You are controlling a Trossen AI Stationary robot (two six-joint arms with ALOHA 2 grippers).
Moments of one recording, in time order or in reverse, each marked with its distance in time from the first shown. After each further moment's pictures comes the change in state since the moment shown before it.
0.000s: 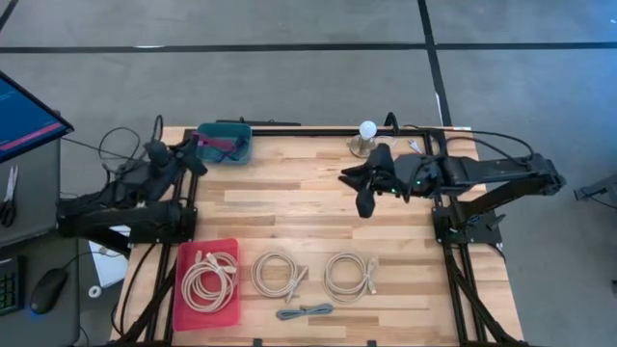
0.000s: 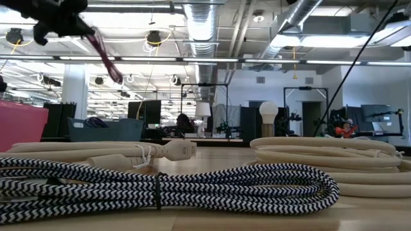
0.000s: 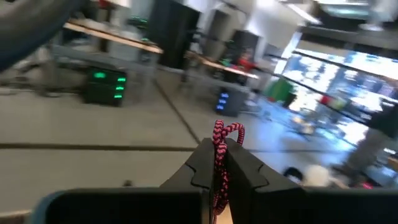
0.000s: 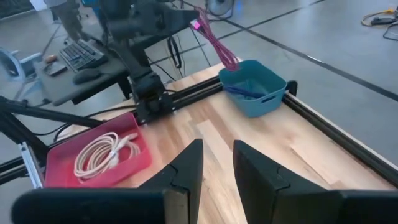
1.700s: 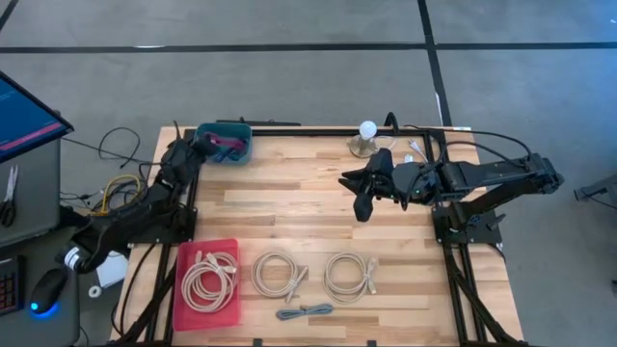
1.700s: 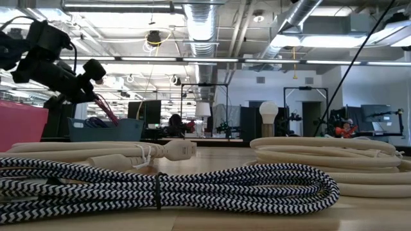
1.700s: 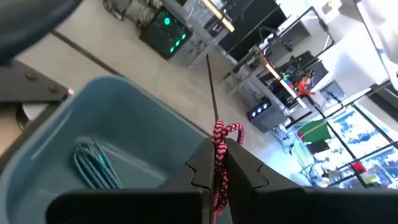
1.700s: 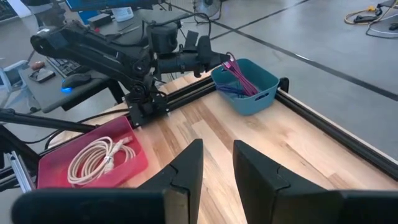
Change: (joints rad) left arm 0.877 0.476 -0.447 0.733 0.671 -0.500; right arm 0.054 0.016 0.000 -0.005 0.104 0.061
